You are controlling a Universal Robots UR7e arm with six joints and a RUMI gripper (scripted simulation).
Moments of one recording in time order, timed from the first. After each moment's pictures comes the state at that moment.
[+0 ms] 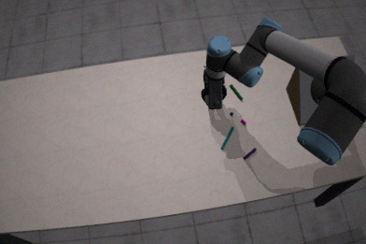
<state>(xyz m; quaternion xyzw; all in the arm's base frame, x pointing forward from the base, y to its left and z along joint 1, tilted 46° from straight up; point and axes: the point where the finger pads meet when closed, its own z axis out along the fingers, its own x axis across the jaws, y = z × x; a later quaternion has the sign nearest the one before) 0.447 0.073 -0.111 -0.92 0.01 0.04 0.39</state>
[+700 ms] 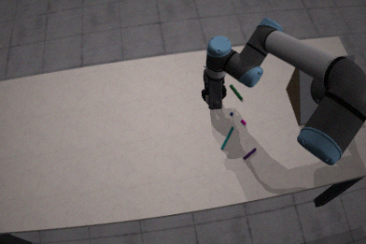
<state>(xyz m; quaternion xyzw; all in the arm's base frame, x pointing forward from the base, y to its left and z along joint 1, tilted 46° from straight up) 0.447 0.073 -0.111 -0.92 0.01 0.04 0.39</state>
